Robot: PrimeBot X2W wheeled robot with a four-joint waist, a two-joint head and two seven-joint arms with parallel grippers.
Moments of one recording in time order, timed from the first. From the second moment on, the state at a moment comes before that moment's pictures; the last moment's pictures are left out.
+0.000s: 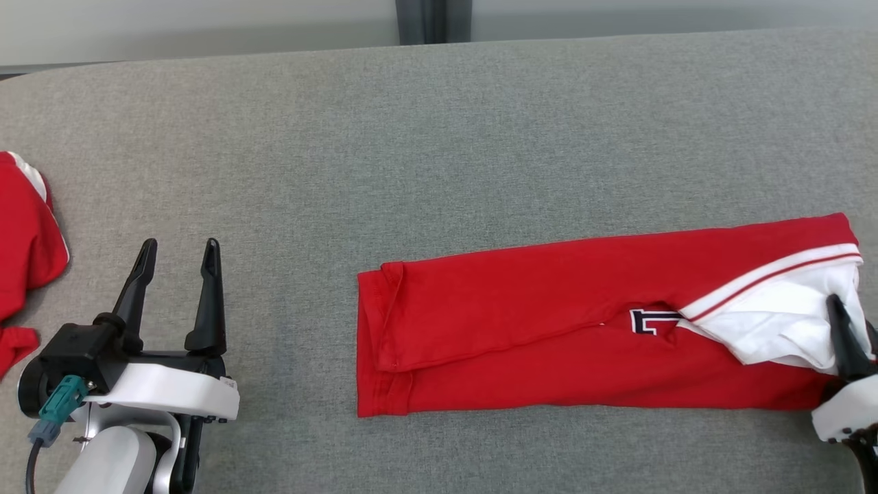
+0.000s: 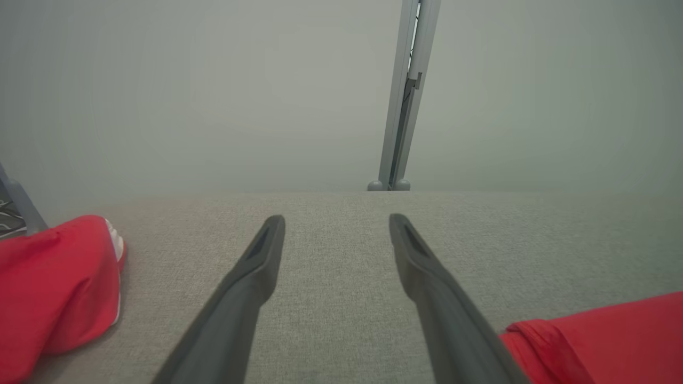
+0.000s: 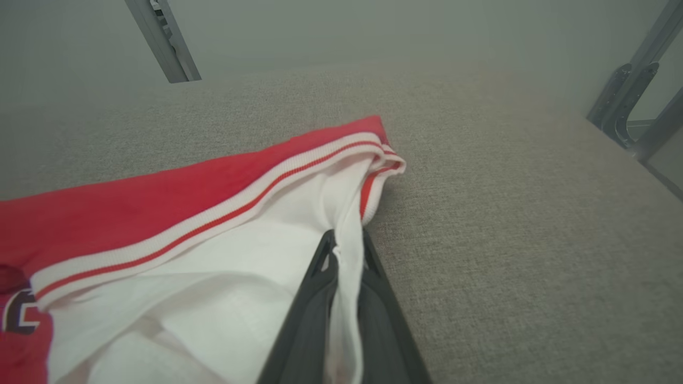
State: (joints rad) left arm -0.19 0.38 -0.30 0.08 -0.54 0.21 -0.26; right arm -0.21 -0.36 0.03 0.52 0.48 0.13 -0.20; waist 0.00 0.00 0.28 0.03
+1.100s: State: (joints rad) left arm -0.24 0.34 -0.36 0.12 -0.54 0.18 -0.26; right arm -0.39 -0.06 0.63 0.29 0.50 0.13 -0.12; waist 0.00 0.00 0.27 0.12
